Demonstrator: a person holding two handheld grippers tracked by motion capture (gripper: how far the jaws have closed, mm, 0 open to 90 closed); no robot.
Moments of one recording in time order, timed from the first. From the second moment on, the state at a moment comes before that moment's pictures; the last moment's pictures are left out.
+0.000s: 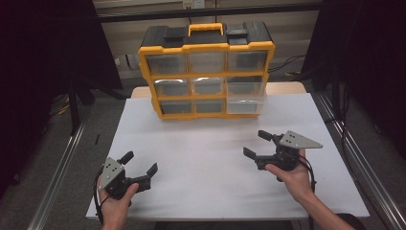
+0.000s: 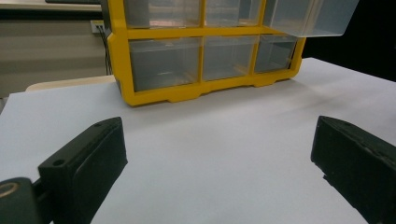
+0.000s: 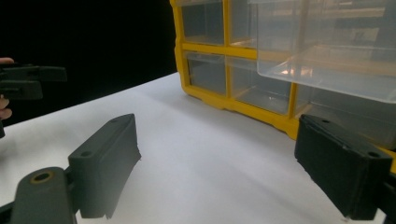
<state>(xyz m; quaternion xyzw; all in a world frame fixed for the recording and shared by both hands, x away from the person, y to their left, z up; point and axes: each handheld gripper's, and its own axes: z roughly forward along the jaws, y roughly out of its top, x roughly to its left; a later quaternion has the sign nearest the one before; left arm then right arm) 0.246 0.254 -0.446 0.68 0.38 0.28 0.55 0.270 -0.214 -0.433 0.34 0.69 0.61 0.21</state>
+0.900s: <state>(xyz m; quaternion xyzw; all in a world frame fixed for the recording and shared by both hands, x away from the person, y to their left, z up) 0.250 0.255 -0.448 0.68 0.39 0.28 0.55 0.307 -0.198 -0.425 0.33 0.69 0.61 0.20</state>
